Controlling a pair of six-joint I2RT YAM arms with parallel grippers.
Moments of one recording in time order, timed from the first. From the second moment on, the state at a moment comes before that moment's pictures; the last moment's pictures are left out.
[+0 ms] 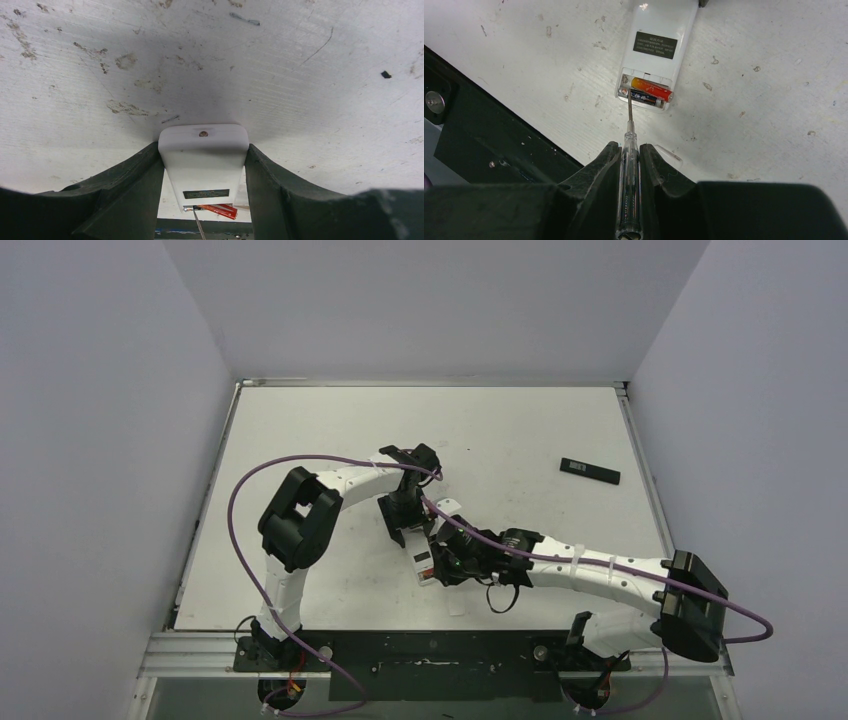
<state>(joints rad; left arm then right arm) -0.71 2.06 1.48 -0.95 0.03 -1.07 1.10 1.30 0.85 -0.48 0.10 0.54</state>
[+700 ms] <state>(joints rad) -0.71 2.06 1.48 -0.95 0.03 -1.07 1.12 1.33 0.85 -0.46 0.17 0.54</state>
